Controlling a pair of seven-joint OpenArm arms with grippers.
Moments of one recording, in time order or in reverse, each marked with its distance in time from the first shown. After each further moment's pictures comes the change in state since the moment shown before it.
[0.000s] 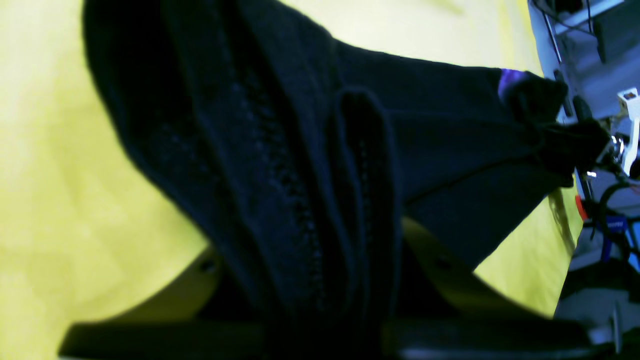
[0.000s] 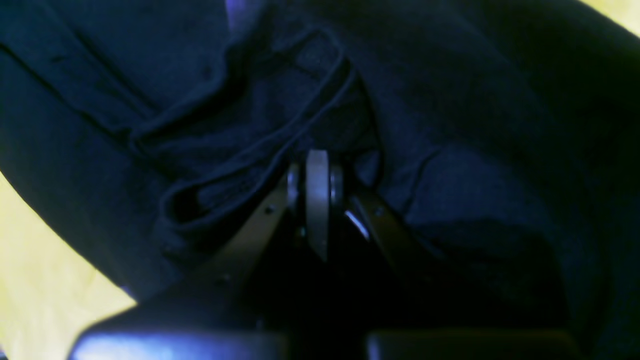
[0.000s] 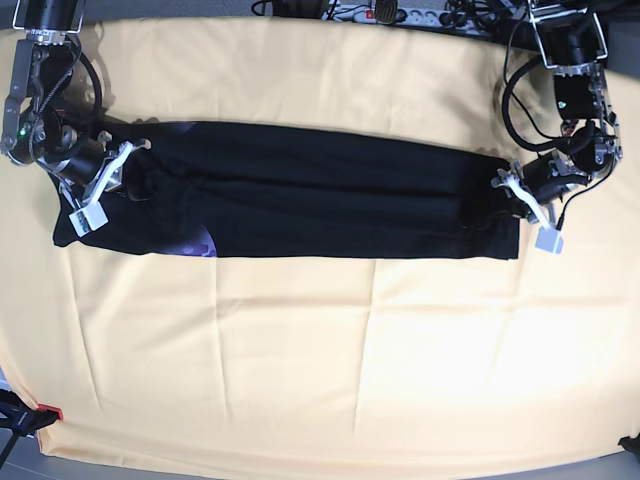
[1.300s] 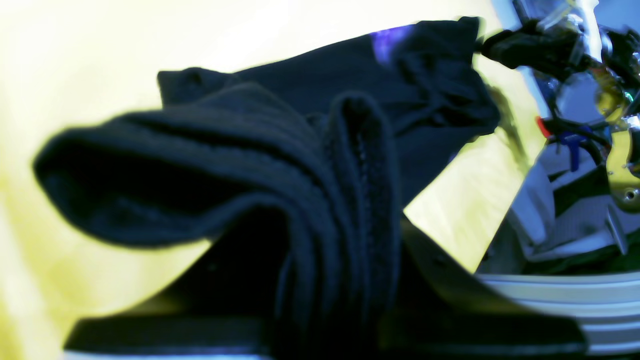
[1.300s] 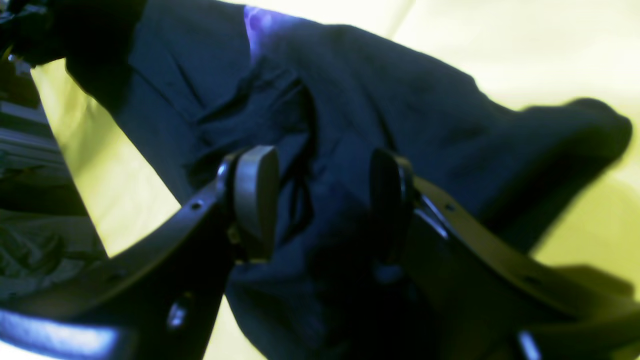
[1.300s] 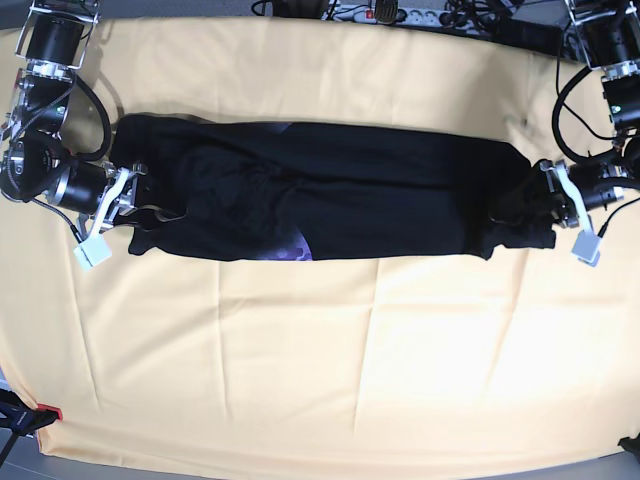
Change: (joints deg) left arm 2.0 -8.1 -3.2 14.8 -20.7 -1.4 20.5; right arm 8.7 -3.6 3.3 0.0 23.5 -0.1 -22.8
